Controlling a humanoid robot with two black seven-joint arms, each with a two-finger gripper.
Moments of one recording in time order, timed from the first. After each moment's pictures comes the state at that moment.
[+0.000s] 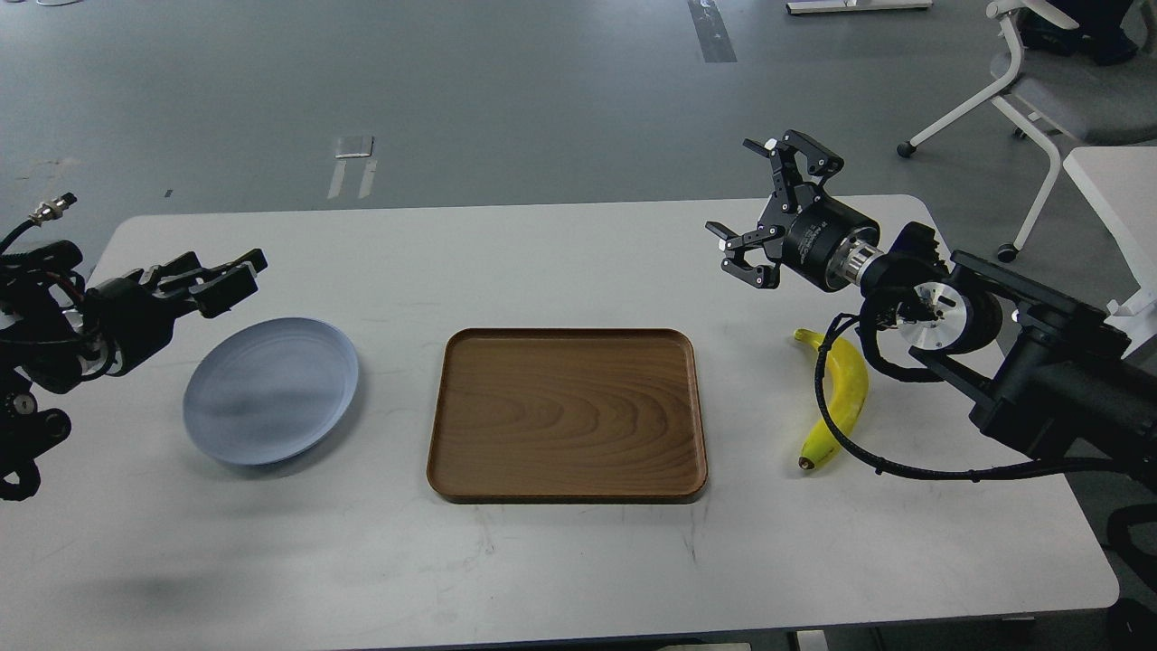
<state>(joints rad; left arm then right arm) -0.79 0.81 -0.12 -0.91 1.26 0.24 -0.39 0.89 -0.41 0.37 0.90 0.22 0.22 0.10</state>
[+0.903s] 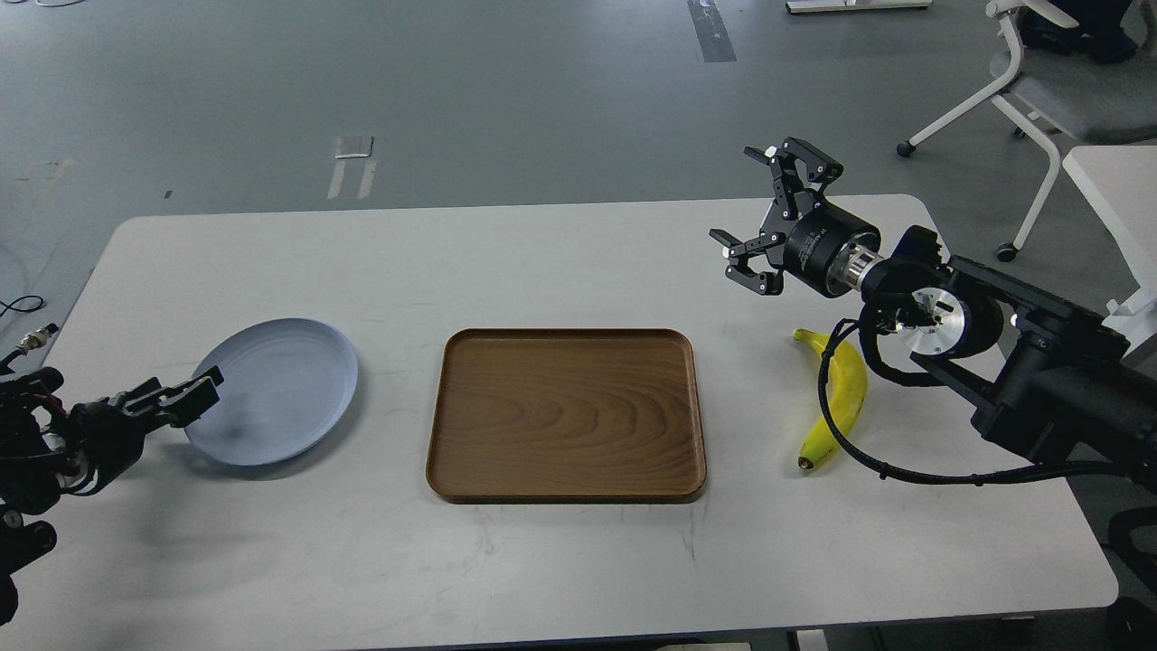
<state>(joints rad) -0.57 0.75 -0.10 -0.78 1.14 0.26 -0.41 0.88 -0.41 0.37 0.90 0.19 0.21 0.10</state>
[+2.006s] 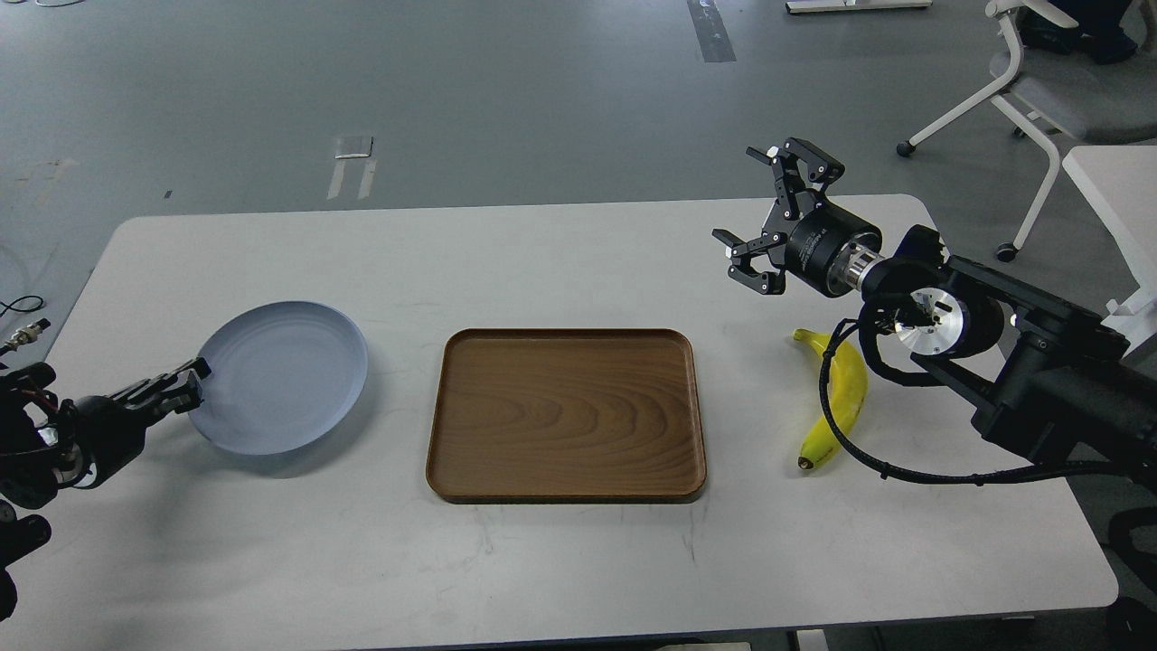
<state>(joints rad) -0.60 0.78 -0.12 -0.81 1.08 0.25 -0.49 0.88 -0.41 0.37 0.90 0.17 0.19 0.11</state>
